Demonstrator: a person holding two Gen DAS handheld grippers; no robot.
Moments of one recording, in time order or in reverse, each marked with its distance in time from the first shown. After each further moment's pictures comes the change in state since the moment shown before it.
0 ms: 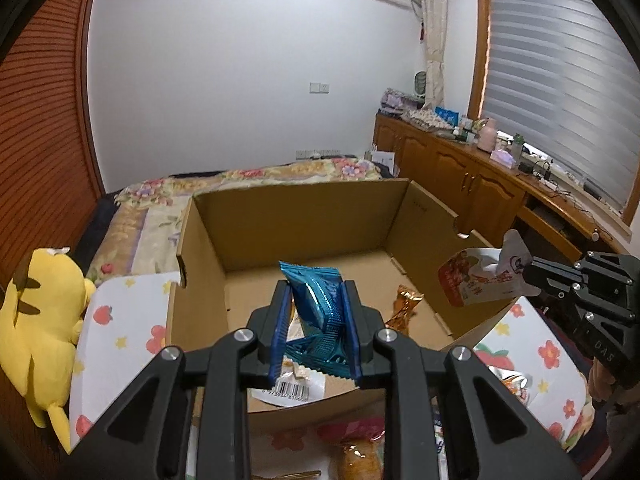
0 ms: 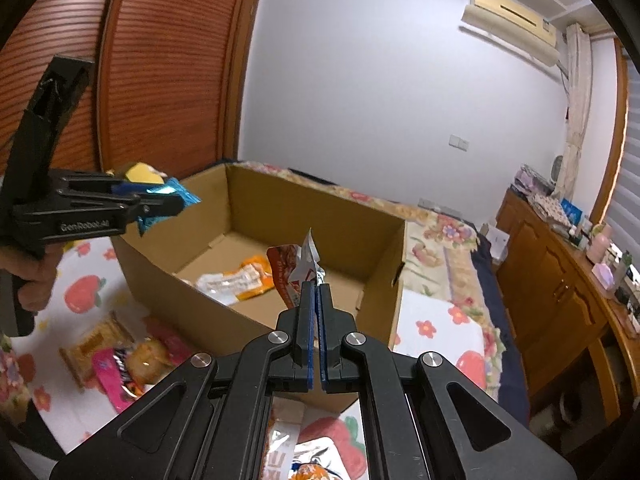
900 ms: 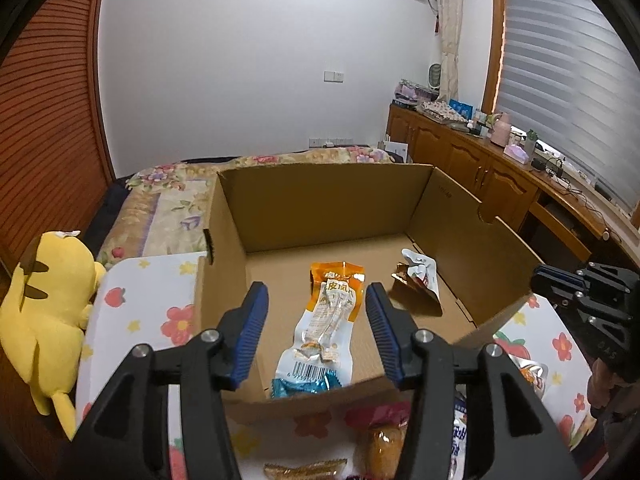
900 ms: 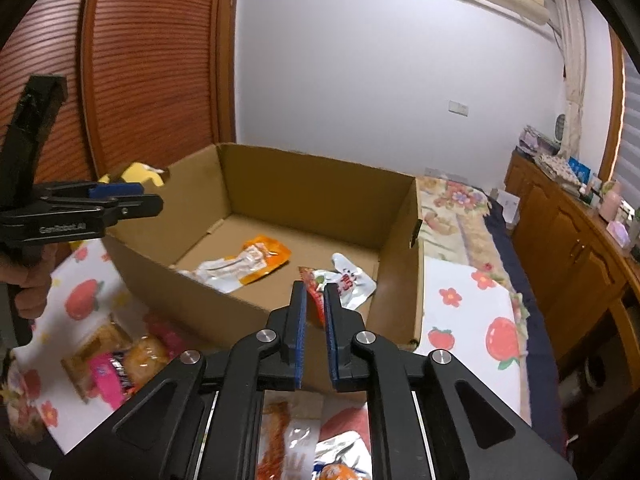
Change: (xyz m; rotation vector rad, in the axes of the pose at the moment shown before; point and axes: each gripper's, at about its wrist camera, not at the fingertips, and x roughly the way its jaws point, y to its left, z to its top) left arm -0.004 0.020 -0.011 -0.021 0.028 0.034; right arm 0.018 -0.012 -0.015 0.114 0.050 0.058
